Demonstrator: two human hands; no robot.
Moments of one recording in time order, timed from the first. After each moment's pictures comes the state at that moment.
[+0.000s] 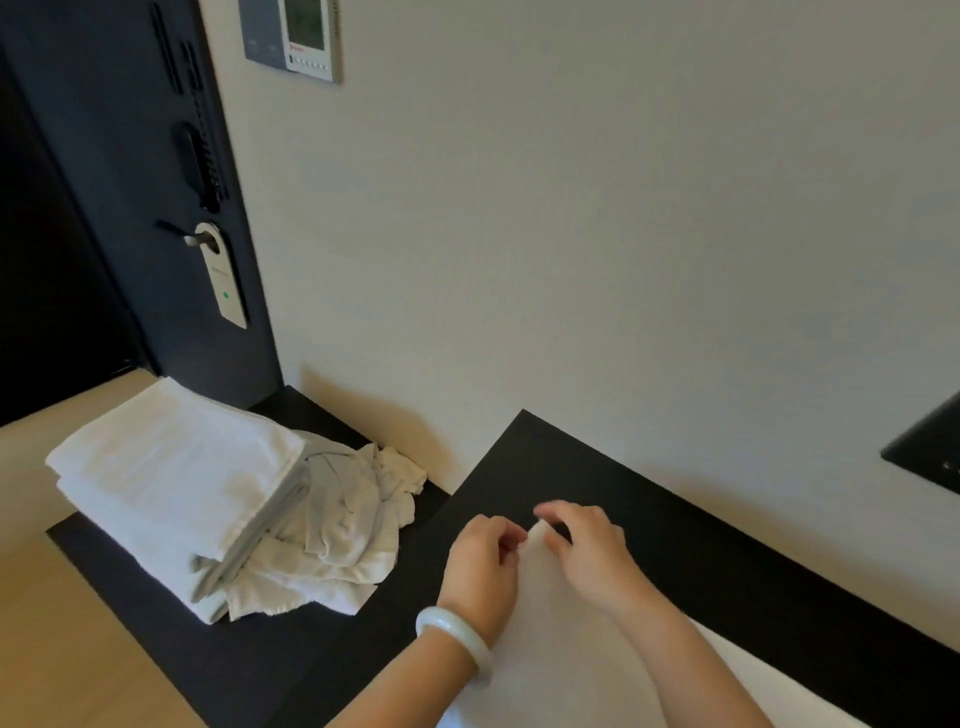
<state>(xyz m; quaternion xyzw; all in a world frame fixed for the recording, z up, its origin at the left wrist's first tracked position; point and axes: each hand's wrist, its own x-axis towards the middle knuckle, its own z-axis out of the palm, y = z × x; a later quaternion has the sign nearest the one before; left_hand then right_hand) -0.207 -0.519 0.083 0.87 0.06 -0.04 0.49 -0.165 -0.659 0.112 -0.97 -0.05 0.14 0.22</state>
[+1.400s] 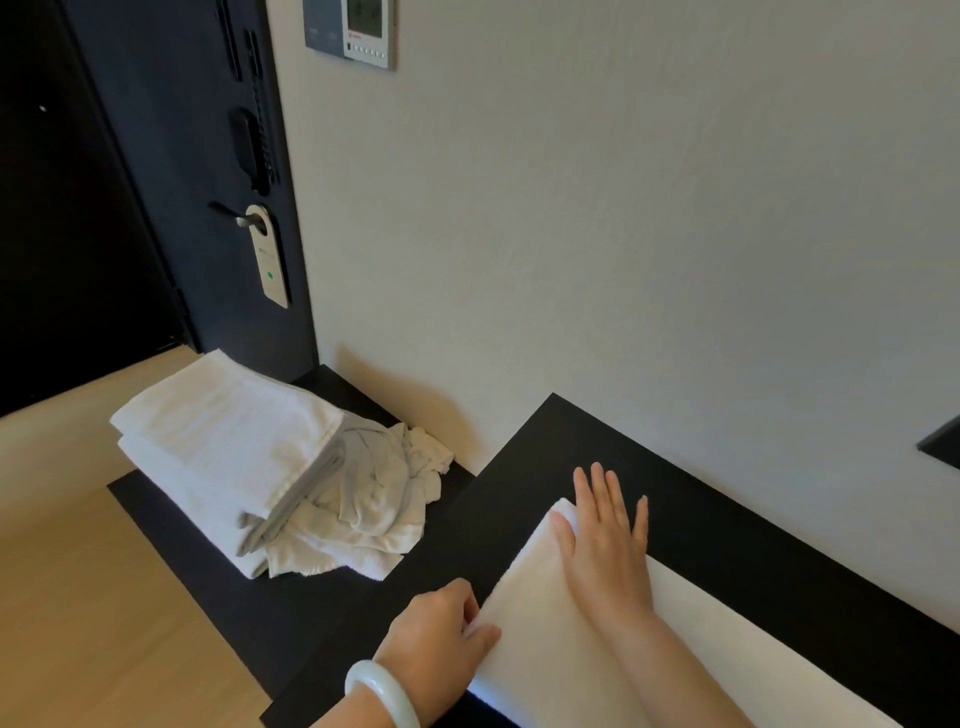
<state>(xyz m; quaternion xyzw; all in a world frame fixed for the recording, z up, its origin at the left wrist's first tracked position) -0.302 -0.461 0.096 0.88 0.08 -0.20 0.41 -0.194 -0.649 0.068 -1.00 -0.07 -0.02 0.03</state>
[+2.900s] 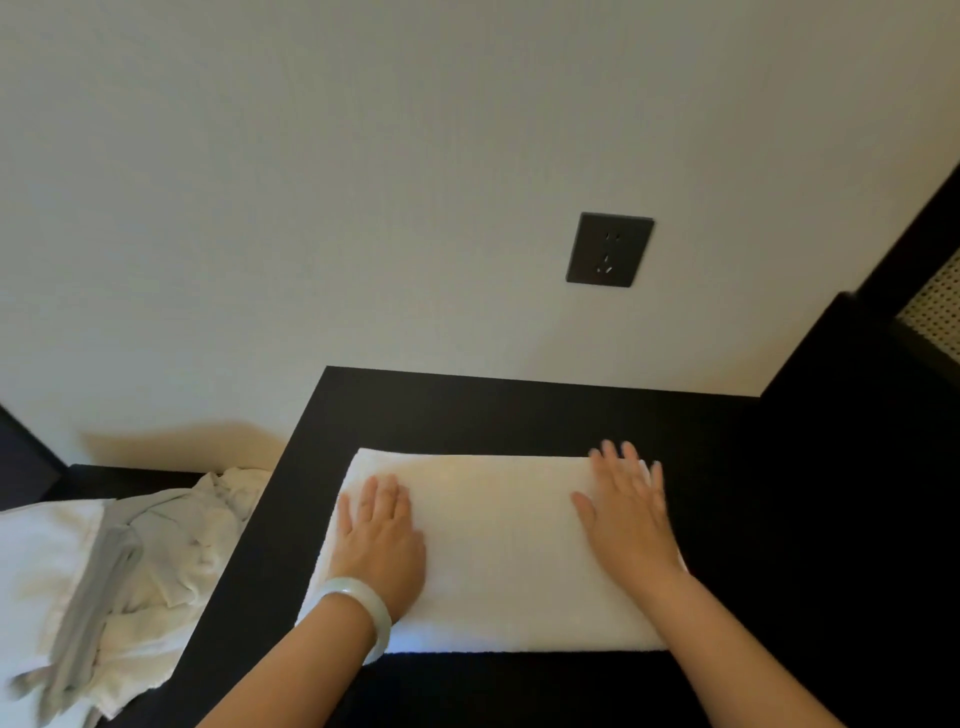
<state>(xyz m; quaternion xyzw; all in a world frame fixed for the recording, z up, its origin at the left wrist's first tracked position) -0.264 -0.561 0.073 0.98 -0.20 -0.08 0.02 -0.333 -0.832 0.074 -0.98 0.20 -0.03 0.02</state>
